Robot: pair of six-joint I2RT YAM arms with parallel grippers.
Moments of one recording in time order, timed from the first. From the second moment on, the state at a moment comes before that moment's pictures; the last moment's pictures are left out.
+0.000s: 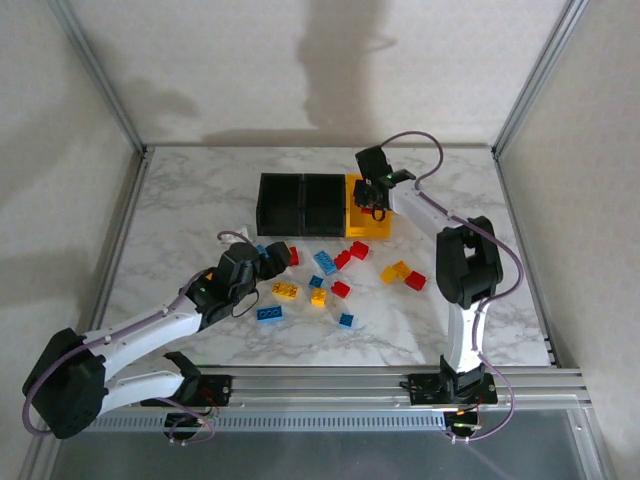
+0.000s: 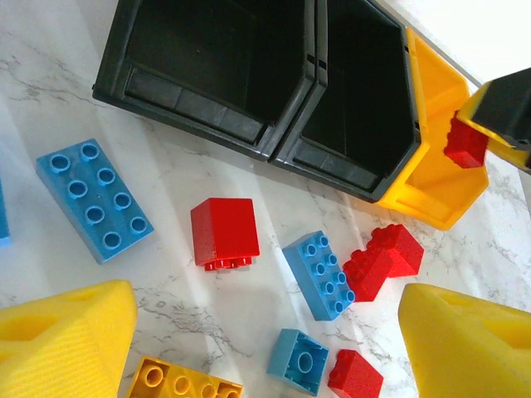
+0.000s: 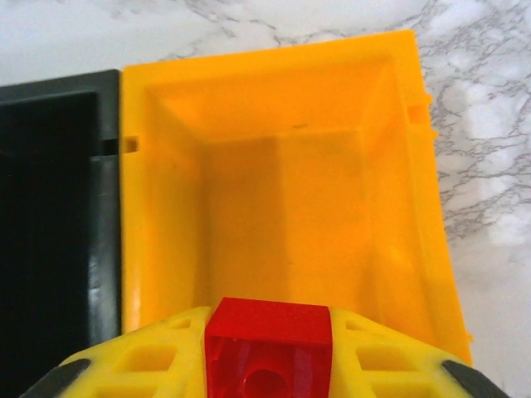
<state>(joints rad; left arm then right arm) -0.65 1.10 0.54 0.01 -0.25 -0.89 0.45 2.01 1.61 -0.59 0.18 0.47</state>
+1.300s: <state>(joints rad) -0.65 1.10 0.56 -0.04 -0.28 -0.90 0.43 1.92 1.48 -0.49 0.15 0.46</state>
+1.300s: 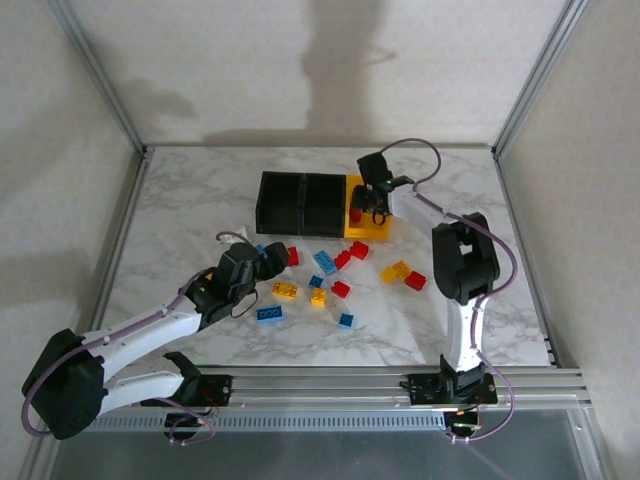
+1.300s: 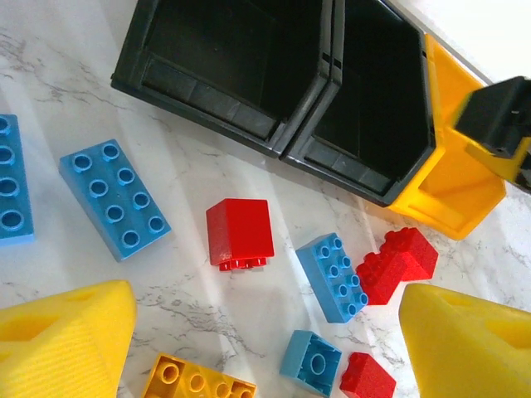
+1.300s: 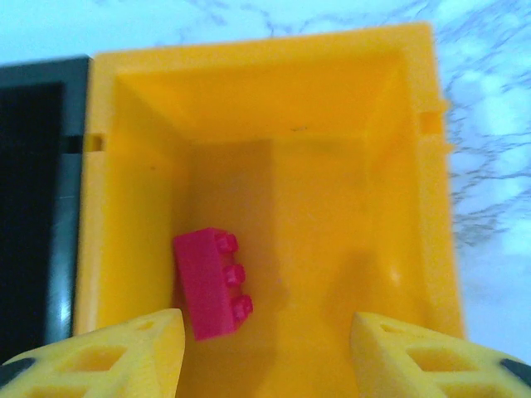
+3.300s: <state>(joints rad) -0.56 1.76 0.92 -0.24 -0.38 -1.01 0.58 1.25 0.84 -0.33 -0.03 0.55</state>
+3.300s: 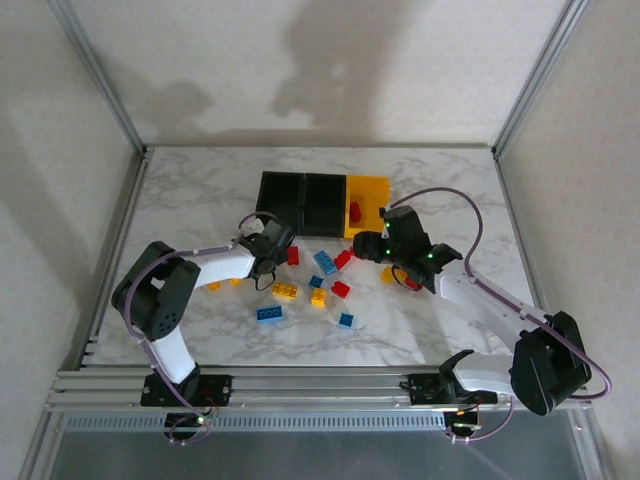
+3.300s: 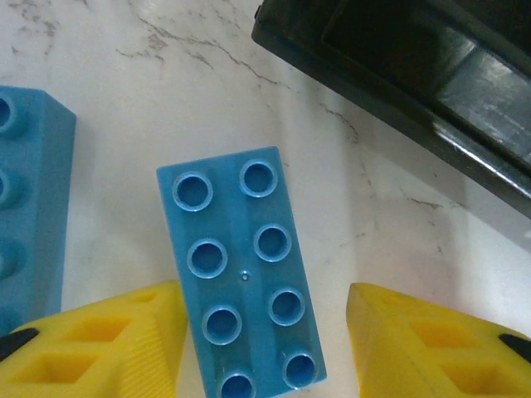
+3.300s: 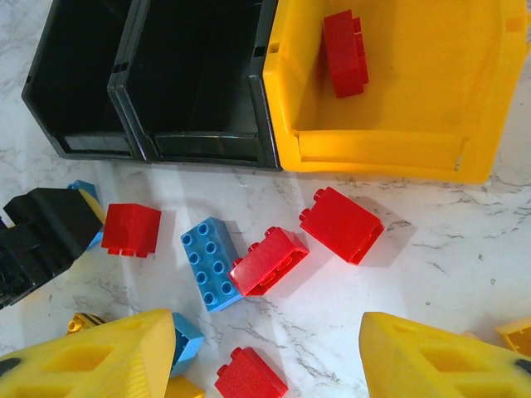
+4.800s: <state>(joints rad) -0.65 1.87 1.45 -0.44 -0.31 -0.76 0.61 1.10 0.79 -0.32 -0.03 0.58</state>
